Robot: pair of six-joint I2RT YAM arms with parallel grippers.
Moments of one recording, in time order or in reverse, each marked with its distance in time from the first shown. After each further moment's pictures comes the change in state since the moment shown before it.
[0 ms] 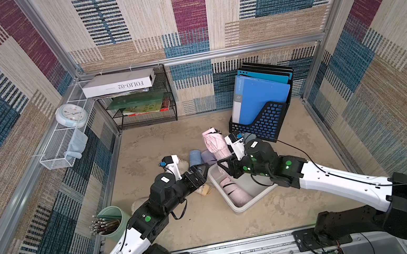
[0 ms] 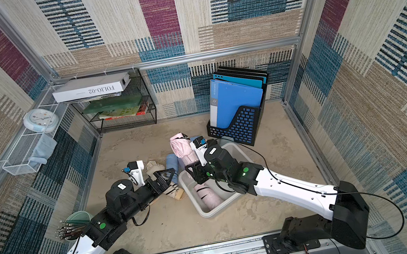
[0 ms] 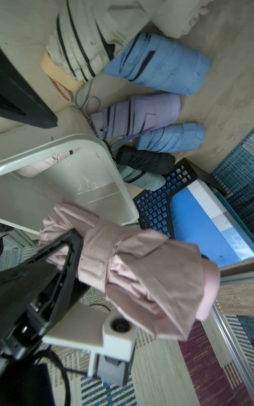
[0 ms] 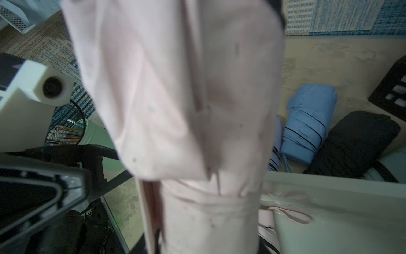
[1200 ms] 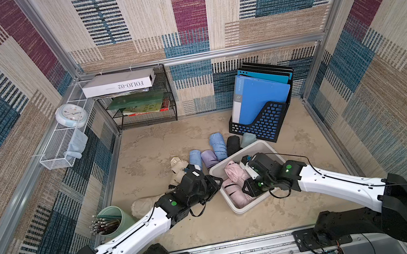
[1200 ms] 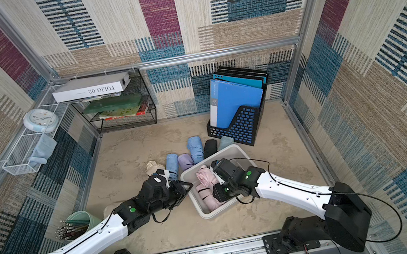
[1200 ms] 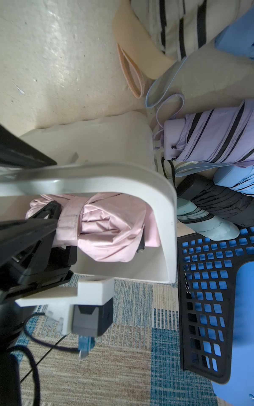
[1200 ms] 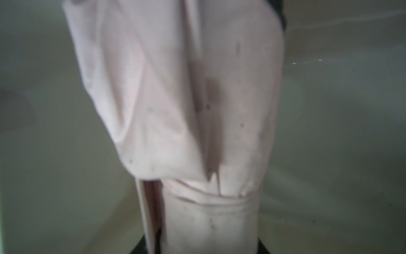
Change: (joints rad) left arm -0.154 0.313 0.014 0.046 0.021 -0.246; right arm -0.064 0.034 -0.176 -0.349 -0.135 0.060
